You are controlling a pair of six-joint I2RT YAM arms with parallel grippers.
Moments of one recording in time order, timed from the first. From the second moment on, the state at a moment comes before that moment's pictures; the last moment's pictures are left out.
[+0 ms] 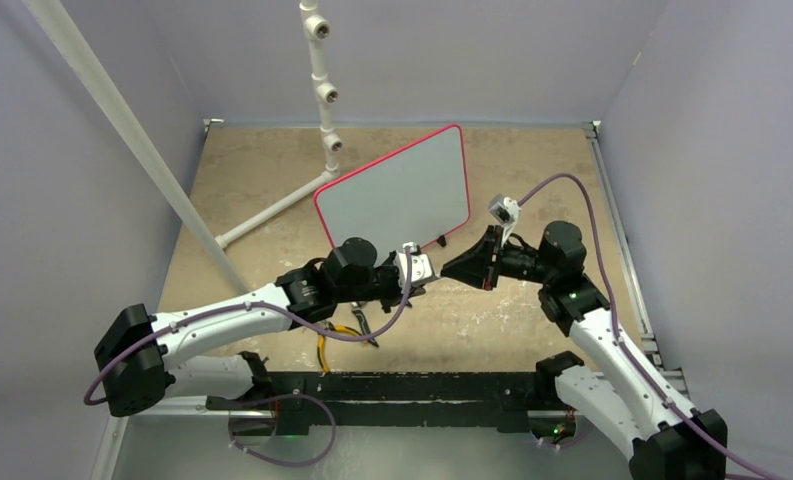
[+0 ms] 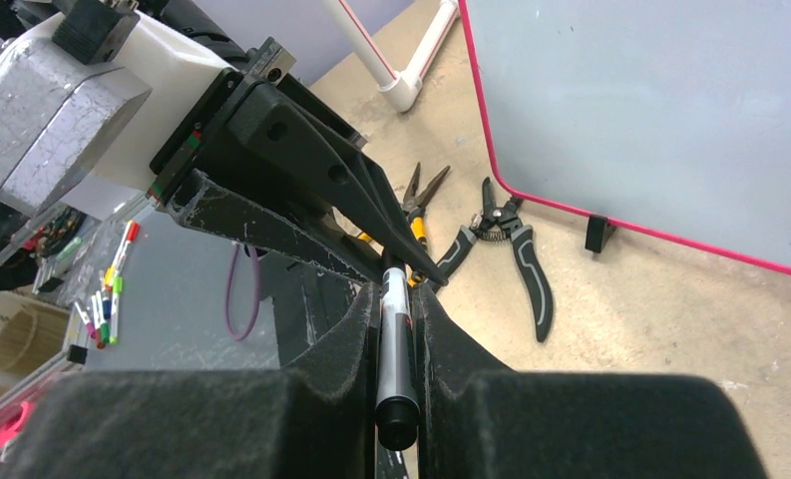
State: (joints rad) left arm -1.01 1.20 0.78 -0.01 0.22 0.20; right arm 0.33 0.81 0.56 0.11 -0.92 0.42
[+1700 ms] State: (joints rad) left arm -1.02 1.16 0.77 0.09 0.26 0.25; right arm 0.34 0.69 0.72 -0.23 -0.81 0.31
